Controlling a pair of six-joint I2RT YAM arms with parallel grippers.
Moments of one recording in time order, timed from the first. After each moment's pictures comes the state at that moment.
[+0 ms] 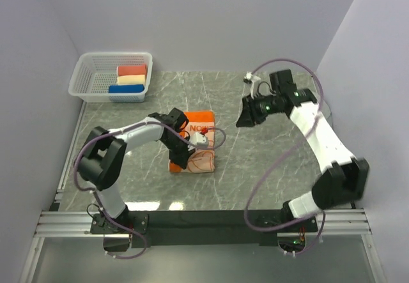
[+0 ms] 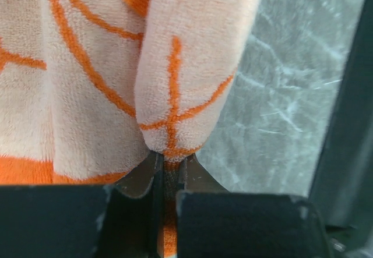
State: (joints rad) left arm -0.59 1.71 1.07 -0.74 0.59 0.76; right arm 0.23 1.53 1.44 -0.92 -0.74 -0.19
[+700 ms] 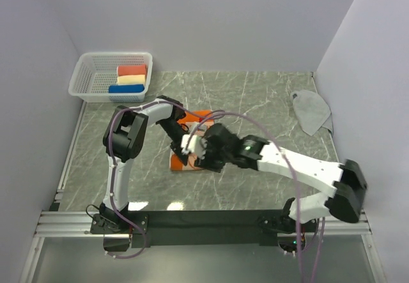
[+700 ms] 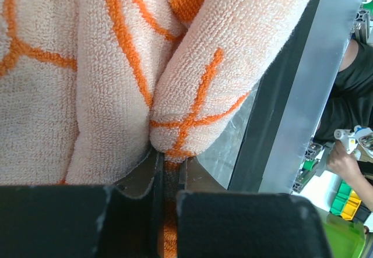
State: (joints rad) left arm -0.45 2.18 1.53 -1.24 0.84 0.77; right arm 0.98 1.30 1.09 -0.64 -0.07 -0.42
